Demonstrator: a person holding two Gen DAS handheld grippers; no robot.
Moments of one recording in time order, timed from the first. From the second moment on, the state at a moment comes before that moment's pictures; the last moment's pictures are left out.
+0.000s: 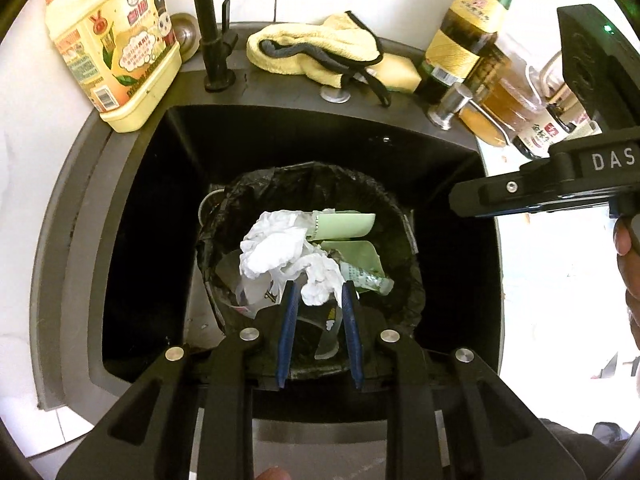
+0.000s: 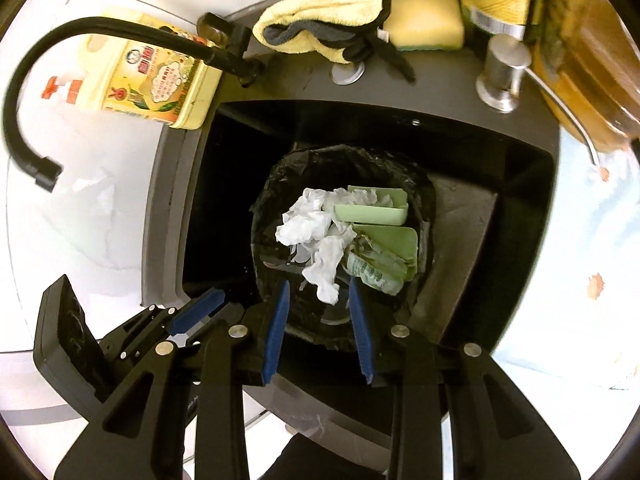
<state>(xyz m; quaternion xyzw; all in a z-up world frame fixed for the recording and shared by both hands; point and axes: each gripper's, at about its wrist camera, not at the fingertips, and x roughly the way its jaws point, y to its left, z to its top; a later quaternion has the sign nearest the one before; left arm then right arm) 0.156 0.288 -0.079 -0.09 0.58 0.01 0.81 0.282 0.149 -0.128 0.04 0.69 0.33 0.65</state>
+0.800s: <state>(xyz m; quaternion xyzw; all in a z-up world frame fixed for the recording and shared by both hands) 0.094 0.148 -0.025 -0.05 0.55 0.05 0.83 0.201 -0.044 -0.060 0.04 0.61 0.36 0.70</state>
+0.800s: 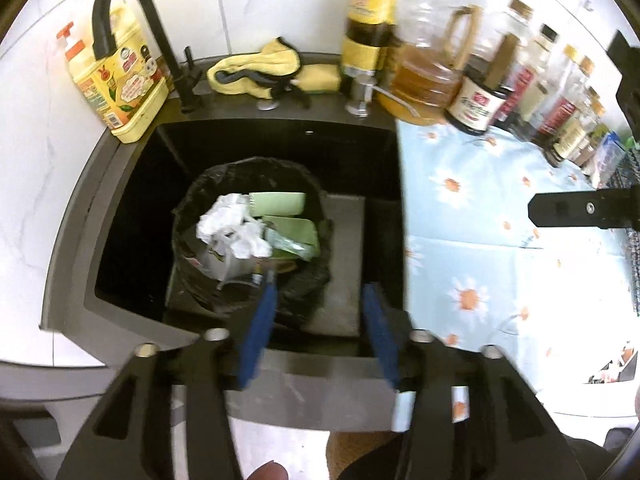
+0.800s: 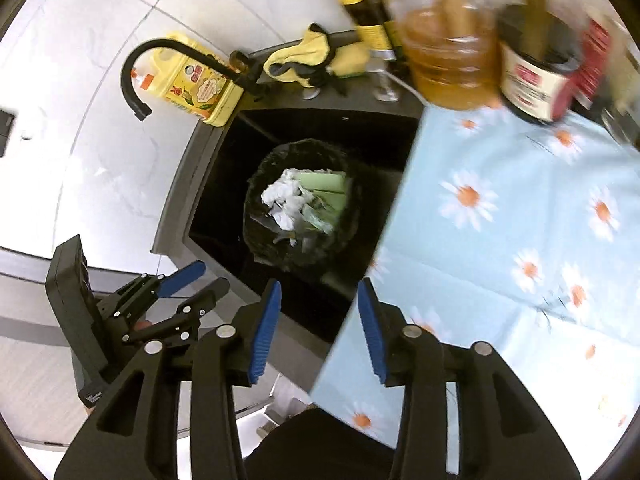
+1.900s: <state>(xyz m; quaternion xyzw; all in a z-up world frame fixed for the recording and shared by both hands) 0.003 0.012 0.015 -0.04 0.50 0.05 0.86 0.104 -0.228 -0.039 -0.01 0.48 0.31 0.82</state>
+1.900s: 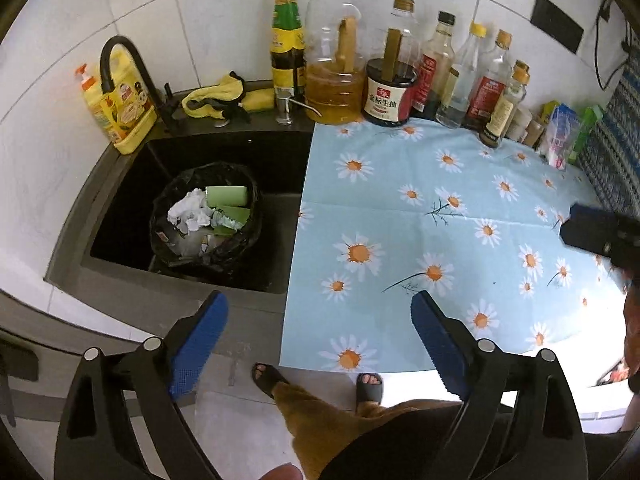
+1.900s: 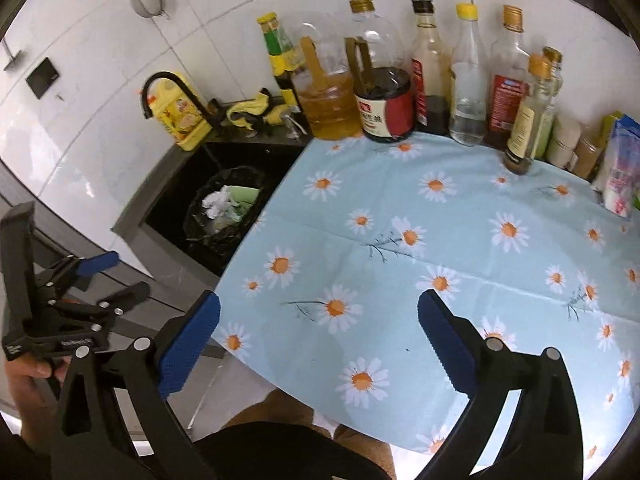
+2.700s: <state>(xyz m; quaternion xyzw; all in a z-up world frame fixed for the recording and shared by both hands) 0.002 0.025 0.005 -0.03 0.51 0.08 0.86 0.094 -0.215 -0.048 -0.02 0.49 0.30 0.82</state>
